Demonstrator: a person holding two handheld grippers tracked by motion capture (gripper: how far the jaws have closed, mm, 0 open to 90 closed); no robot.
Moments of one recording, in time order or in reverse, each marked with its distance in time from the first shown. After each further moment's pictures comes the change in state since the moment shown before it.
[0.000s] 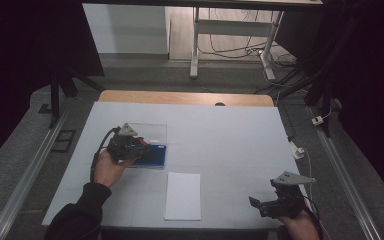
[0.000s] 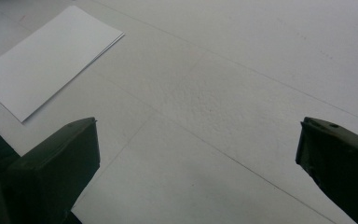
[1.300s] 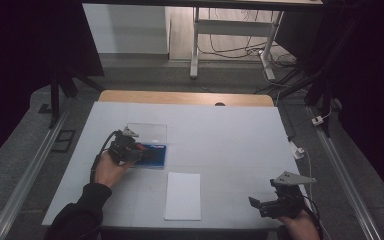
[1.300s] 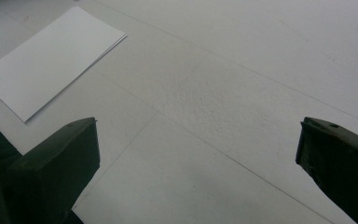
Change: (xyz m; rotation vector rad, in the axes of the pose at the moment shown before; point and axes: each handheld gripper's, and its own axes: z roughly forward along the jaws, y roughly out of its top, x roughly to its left) left arm 0.005 -0.011 0.021 0.141 0.043 -0.080; right arm 0.000 0.000 0.000 -0.005 0.009 -0.006
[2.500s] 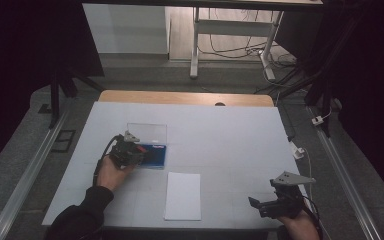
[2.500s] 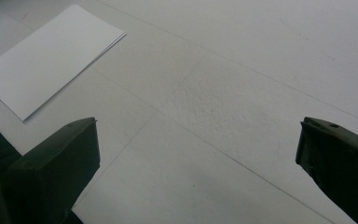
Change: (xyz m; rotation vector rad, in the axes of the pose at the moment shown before) left arm -0.009 -0.010 0.006 -0.032 0.054 0.039; right arm 0.001 0.000 0.000 0.009 -0.007 -0.004
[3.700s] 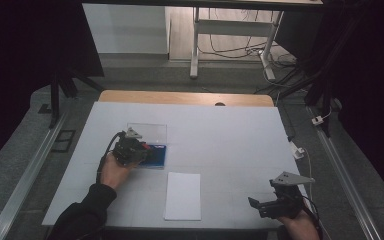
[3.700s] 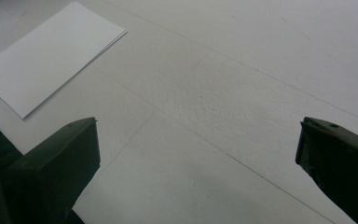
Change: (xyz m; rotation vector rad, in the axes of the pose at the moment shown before) left arm 0.001 0.010 0.004 -0.056 -0.081 -0.024; right arm 0.001 0.000 0.001 0.005 0.001 -0.006
